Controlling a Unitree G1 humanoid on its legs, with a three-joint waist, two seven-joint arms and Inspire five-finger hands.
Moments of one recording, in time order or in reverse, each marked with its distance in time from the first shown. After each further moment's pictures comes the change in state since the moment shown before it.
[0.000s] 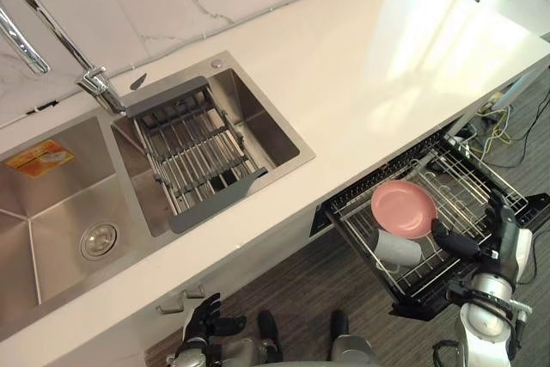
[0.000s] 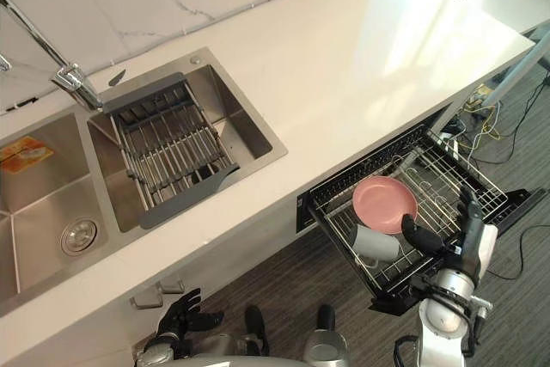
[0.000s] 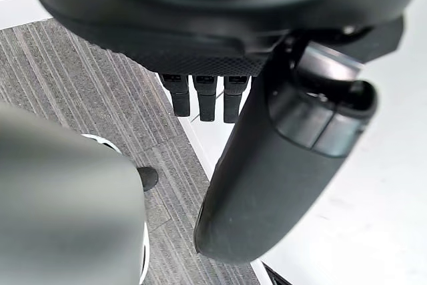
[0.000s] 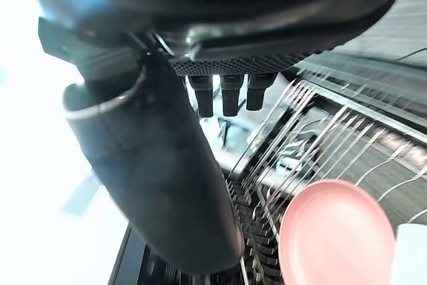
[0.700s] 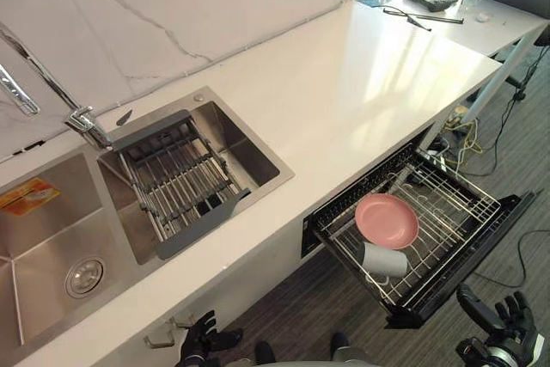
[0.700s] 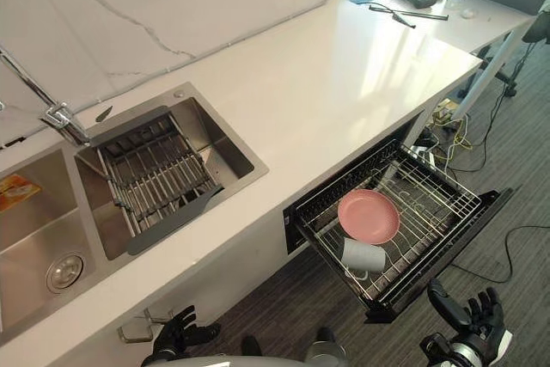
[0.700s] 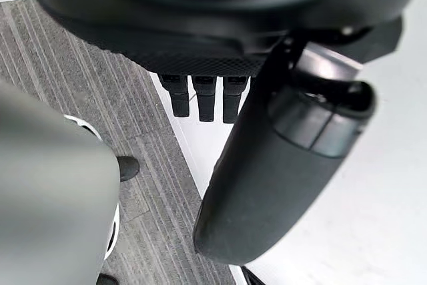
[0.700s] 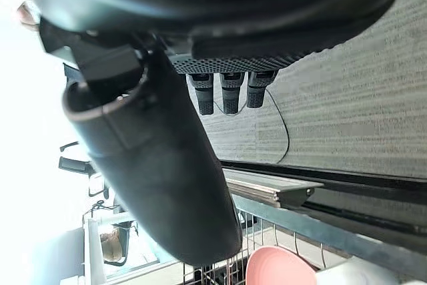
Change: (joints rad) left arm 0.051 -0.044 0.094 -0.021 -0.031 0.017 -0.018; right arm 0.100 0.091 -0.124 0.189 0.443 -0.001 0.083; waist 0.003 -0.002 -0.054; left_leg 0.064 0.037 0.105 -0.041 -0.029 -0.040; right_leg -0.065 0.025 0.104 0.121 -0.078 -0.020
